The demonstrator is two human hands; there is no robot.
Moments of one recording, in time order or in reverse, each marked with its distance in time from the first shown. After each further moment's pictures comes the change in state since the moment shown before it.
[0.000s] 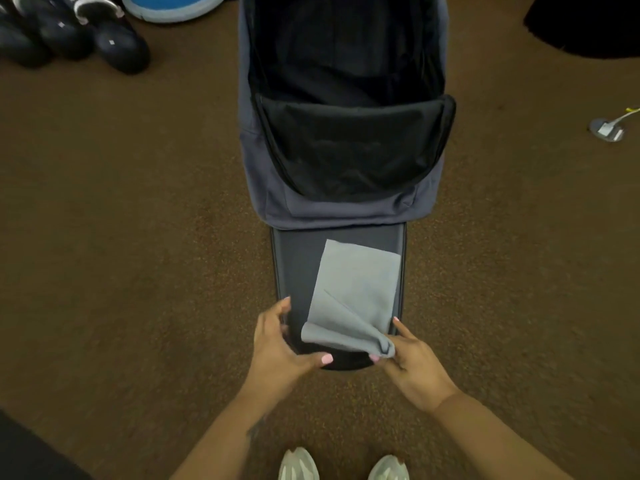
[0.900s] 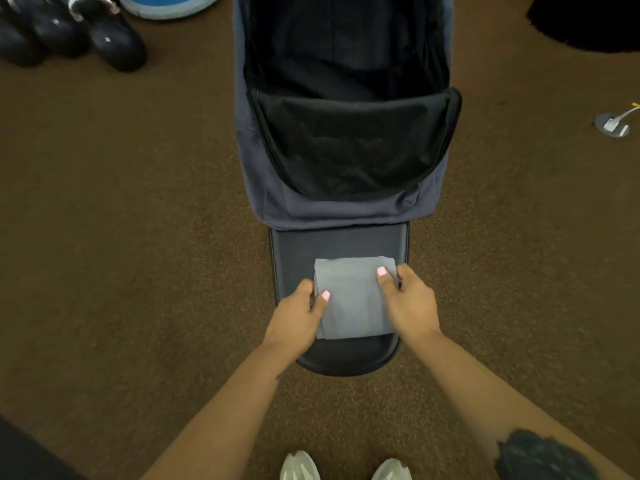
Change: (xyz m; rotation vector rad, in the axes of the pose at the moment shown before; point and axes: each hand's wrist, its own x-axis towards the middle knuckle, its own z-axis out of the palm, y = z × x) left_hand 0.059 0.023 0.017 0.316 -0.070 0.125; right_hand 0.073 -0.023 -0.021 0.236 0.349 0.520
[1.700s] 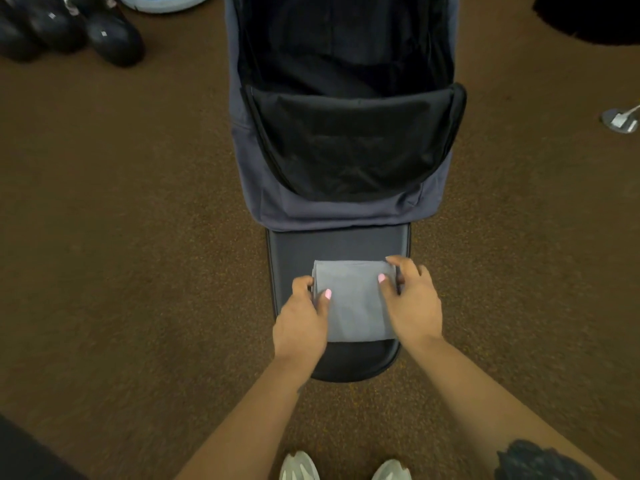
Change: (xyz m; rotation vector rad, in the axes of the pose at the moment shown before) left_hand 0.000 0.016 0.021 0.009 0.260 -0.122; right_hand 0.008 0.005 0.001 -0.173 0.091 -0.118
